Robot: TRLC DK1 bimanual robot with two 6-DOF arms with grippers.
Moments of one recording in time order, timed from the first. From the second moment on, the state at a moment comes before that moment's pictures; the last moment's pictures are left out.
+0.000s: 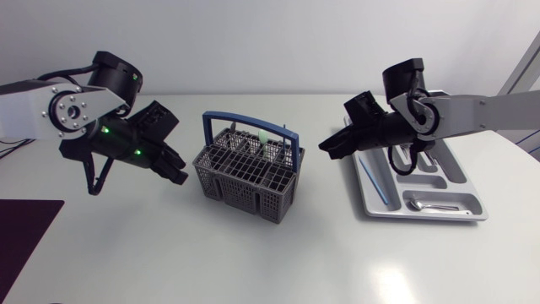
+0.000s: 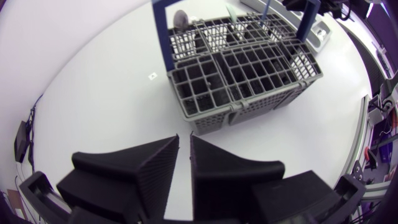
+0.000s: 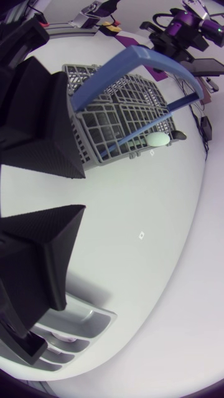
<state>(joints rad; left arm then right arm) -0.25 1.51 1.04 -0.55 0.17 0.42 0.19 1.75 1.08 -0.15 -0.46 -0.33</state>
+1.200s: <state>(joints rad) -0.30 2.07 1.54 -0.43 0.17 0.42 0.43 1.65 0.95 -0.28 -0.52 -0.30</state>
